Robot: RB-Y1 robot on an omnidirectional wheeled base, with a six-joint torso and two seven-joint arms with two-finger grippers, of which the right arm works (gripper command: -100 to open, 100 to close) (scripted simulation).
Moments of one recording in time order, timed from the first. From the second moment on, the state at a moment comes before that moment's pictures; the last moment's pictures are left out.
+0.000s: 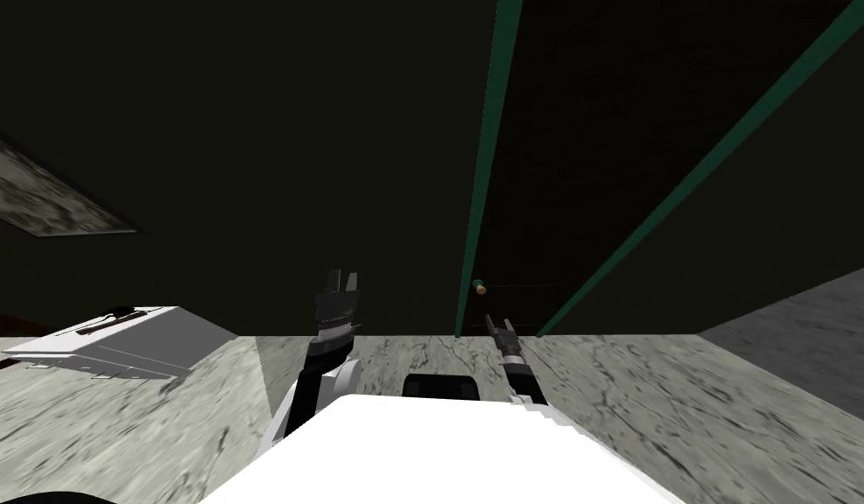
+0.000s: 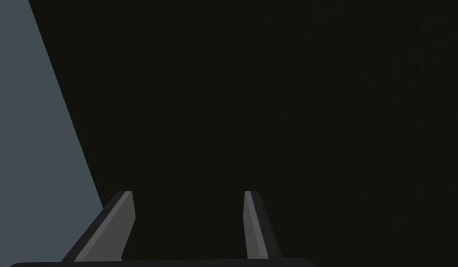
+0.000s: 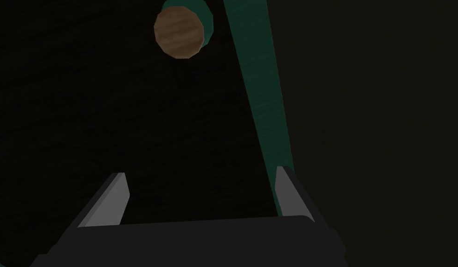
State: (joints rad) arm 0.32 -0.20 0.12 -1.25 -0.22 -0.76 1.31
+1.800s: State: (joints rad) arm 0.28 -0.29 0.07 -0.99 -0.28 -0.85 1.46
